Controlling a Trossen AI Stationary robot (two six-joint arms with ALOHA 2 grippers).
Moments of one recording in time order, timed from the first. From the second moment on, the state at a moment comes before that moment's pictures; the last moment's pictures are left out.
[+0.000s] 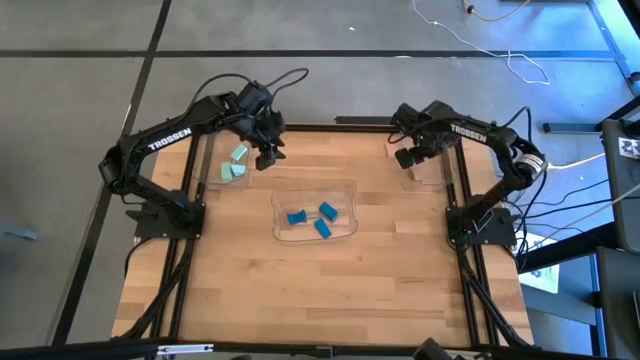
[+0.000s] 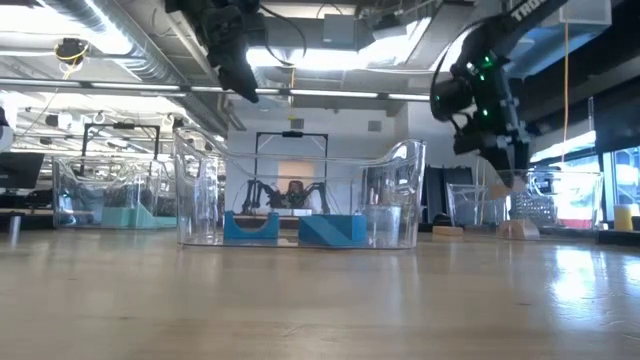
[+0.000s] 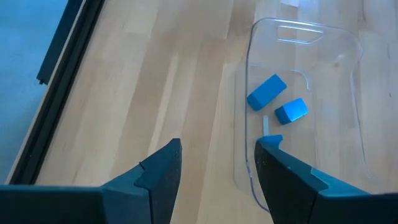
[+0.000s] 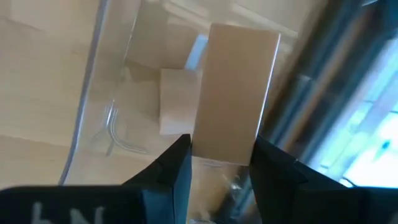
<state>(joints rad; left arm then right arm) 0.61 1.41 1.36 -0.87 0.34 0.26 -0.81 1.58 1.15 -1.25 0.22 0.41</state>
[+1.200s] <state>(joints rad) 0.61 1.41 1.36 -0.88 0.31 0.24 -0.73 1.59 1.35 -0.91 0.14 0.40</state>
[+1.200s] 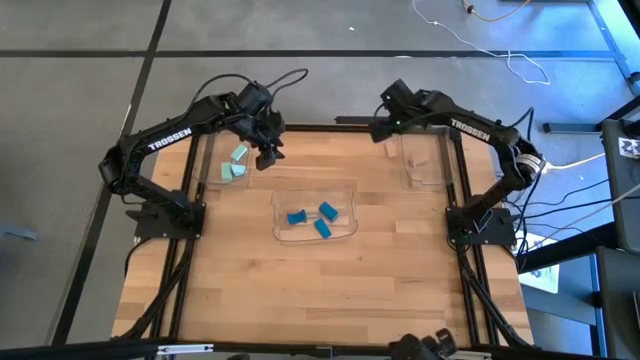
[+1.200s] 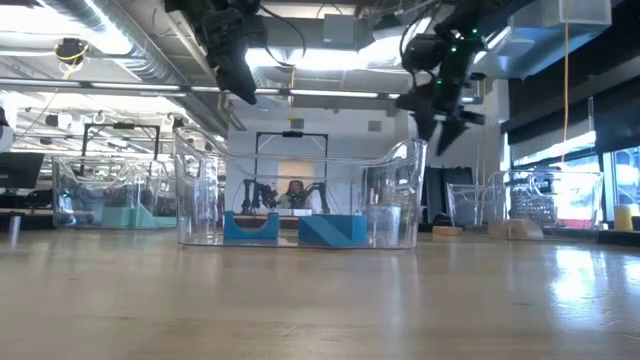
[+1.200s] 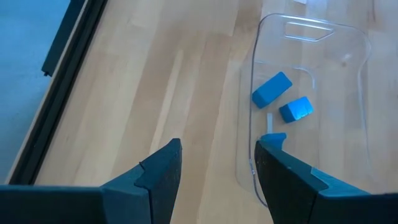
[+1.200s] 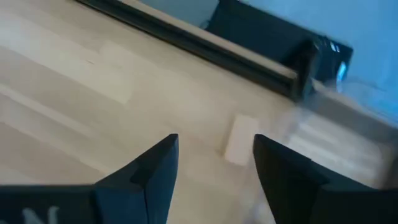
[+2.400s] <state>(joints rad) 0.61 1.41 1.36 -0.88 0.25 0.25 -0.76 1.98 1.35 -0.84 0.20 0.49</state>
